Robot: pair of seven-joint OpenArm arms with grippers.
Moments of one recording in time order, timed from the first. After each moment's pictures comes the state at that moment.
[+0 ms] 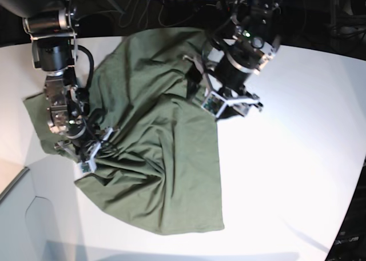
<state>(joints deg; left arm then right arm) 18.3 2.4 7.1 104.1 17.1 -25.7 22.9 15.4 11.1 2.6 51.6 -3.8 16.3 -15.4</state>
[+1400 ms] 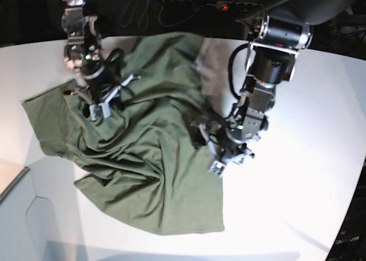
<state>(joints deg) -19.7 -0.8 7.2 40.2 11.8 -18.1 10.6 -9.0 3.8 6.3 70.8 -2.4 16.8 -11.3</state>
